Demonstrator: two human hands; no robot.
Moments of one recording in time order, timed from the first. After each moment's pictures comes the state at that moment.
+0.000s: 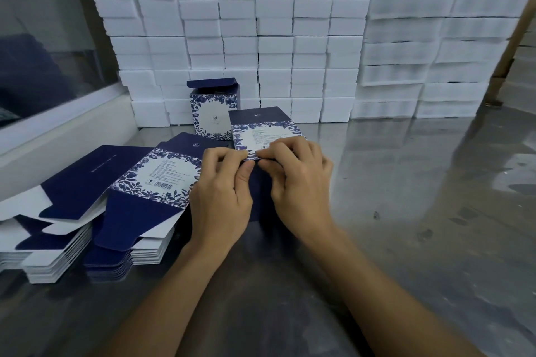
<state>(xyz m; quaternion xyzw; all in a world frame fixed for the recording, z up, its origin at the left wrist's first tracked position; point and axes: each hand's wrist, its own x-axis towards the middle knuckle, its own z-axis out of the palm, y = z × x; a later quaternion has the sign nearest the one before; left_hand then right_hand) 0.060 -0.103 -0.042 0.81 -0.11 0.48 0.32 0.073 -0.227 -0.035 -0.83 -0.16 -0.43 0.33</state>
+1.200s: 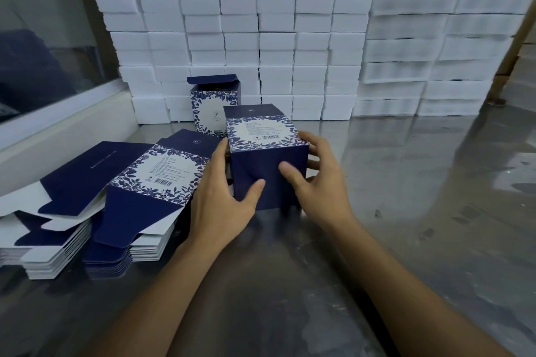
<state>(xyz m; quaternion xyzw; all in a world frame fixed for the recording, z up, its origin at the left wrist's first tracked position) 0.072 -0.091 -0.061 0.84 -0.06 0.32 0.43 0.091 -0.263 -0.050 -0.75 -0.15 -0.23 0.60</state>
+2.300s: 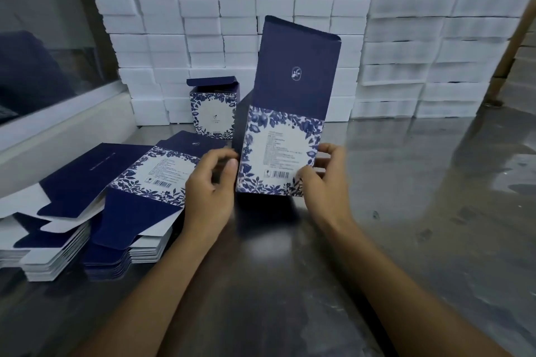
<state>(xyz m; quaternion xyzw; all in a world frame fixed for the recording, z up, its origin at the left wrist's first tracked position) 0.072 -0.085 -0.048 0.75 -0.10 0.32 0.57 0.094 -0.263 -0.054 -0.72 -0.06 -0.23 0.66</state>
